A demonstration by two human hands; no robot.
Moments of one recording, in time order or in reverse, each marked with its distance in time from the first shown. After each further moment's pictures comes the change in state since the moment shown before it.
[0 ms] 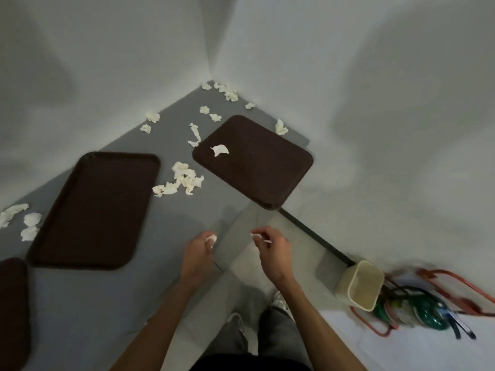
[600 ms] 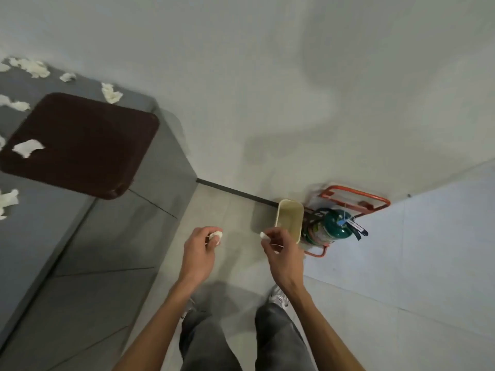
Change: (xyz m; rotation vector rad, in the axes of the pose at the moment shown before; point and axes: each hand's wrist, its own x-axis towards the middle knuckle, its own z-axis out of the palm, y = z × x) left_hand -0.102 0.183 0.311 -0.002 -0.415 0.111; right_hand -0.132 0.264 -0.257 0.226 0.424 0.389
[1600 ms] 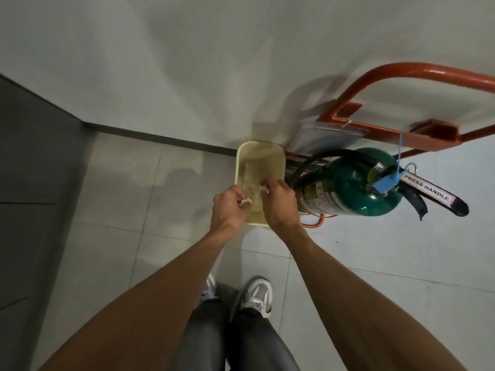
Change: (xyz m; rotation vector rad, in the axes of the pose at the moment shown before) left_hand 0.258 -0.184 0.492 0.167 -0.261 -0.143; right_hand 0.312 0.462 0.063 -0.564 -0.051 0.051
